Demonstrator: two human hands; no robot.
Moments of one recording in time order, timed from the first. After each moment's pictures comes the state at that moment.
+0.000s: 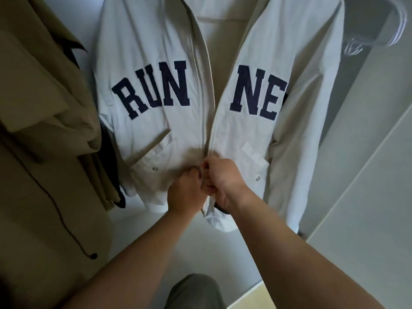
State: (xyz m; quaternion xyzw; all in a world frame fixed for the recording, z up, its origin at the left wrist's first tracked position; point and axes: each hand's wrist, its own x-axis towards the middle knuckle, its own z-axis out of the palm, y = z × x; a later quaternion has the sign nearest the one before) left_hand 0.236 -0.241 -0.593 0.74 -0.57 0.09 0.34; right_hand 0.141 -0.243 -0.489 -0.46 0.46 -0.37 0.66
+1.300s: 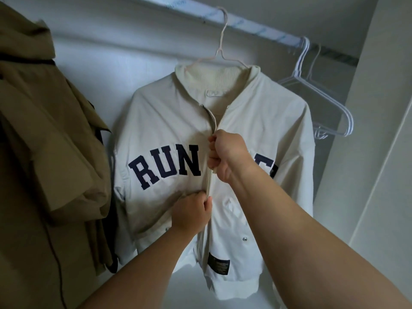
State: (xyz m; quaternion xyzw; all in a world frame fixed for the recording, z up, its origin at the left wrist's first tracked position) left_hand 0.242 -0.282 -0.486 0.70 -0.60 0.19 0.34; right_hand 0.151 -0.272 -0.297 -0.47 0.37 -0.49 0.63
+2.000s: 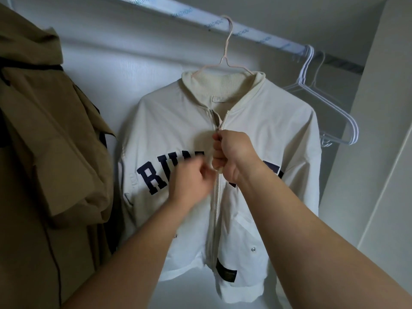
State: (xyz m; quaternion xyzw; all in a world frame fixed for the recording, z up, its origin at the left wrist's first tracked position) left_hand 0.248 -0.272 -0.384 0.63 -0.57 0.14 0.52; right_hand 0.146 -0.276 -0.282 -0.50 0.33 -0.47 0.64
